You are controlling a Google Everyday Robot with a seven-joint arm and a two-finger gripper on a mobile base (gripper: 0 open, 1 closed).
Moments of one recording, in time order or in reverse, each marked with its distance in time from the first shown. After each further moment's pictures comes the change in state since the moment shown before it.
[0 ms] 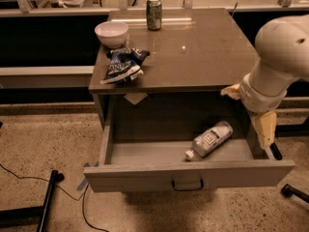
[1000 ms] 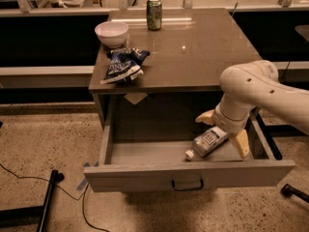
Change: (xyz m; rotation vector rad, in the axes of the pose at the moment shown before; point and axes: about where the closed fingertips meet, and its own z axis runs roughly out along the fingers) arm -0.030 -0.013 0.130 -0.071 -0.072 -0.367
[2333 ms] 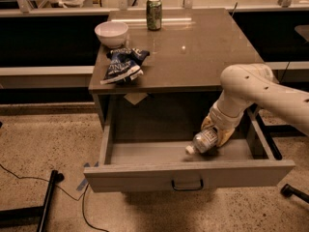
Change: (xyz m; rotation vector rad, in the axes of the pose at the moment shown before) arm 0.017 -0.028 0.033 0.047 -0.087 0.052
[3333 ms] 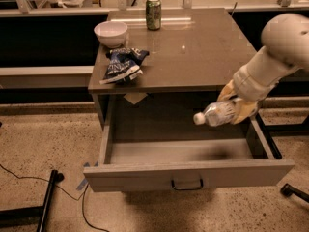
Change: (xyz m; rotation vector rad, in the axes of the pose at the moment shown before) arm 0.002 -0.008 -0.137 0.170 -0.060 0.220
